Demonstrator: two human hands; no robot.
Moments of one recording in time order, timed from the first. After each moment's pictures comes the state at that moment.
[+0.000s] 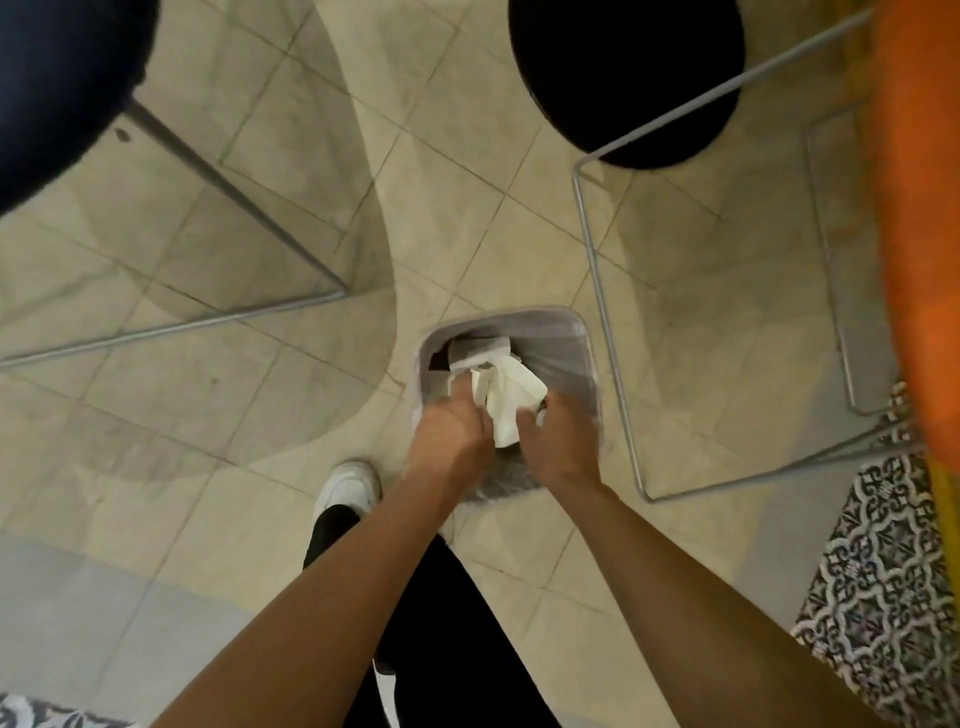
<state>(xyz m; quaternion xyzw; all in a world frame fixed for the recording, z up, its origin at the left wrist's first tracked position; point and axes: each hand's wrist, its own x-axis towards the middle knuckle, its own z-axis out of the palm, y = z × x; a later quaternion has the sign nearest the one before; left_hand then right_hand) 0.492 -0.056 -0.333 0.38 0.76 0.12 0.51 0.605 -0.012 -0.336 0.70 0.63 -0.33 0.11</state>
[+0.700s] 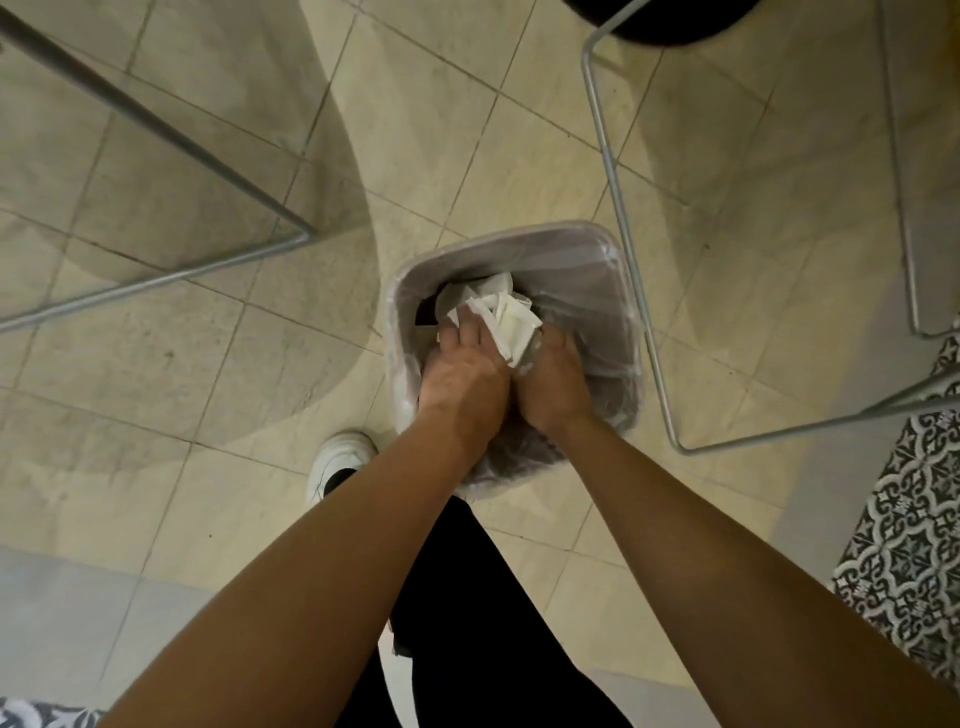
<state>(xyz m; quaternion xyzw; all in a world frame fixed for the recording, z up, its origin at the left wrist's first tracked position) 0.513 -0.038 -0.405 0.61 0.68 -0.15 0.39 0.610 -0.010 -0.419 0.69 0.59 -0.40 0.10</state>
